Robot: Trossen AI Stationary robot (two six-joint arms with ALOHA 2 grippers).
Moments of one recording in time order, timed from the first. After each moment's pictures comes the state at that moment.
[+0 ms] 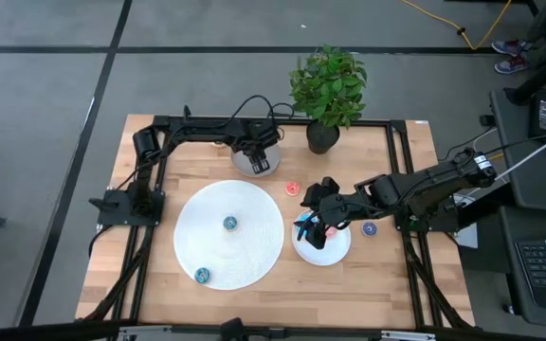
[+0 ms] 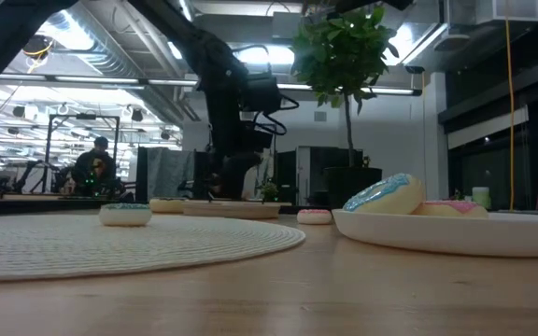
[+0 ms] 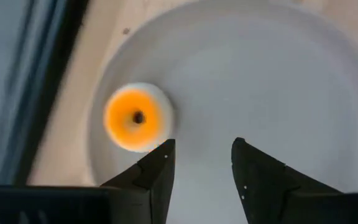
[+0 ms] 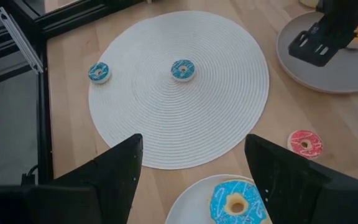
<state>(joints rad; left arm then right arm) 0.45 1.98 1.41 -0.67 -0.27 0.02 0.34 1.49 1.43 -0.74 0.32 0.61</state>
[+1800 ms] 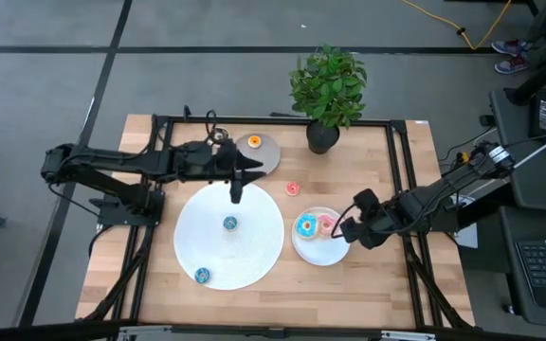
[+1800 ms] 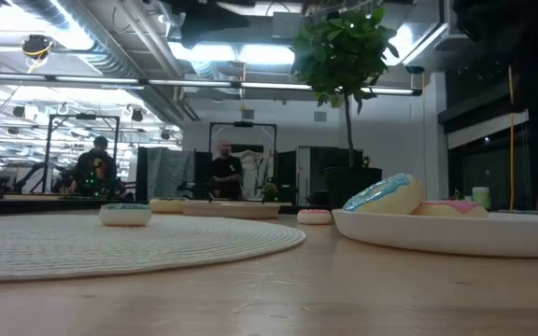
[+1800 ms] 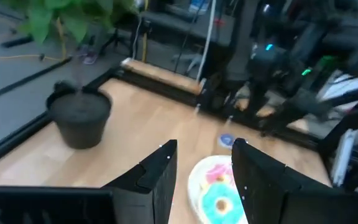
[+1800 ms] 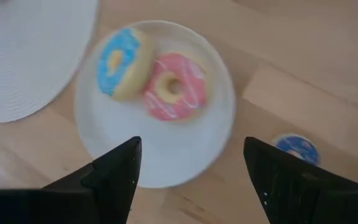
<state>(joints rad) 0.05 1.16 0.89 0.05 -0.15 -0.32 0.52 1.23 0.99 -1.08 0.32 1.60</state>
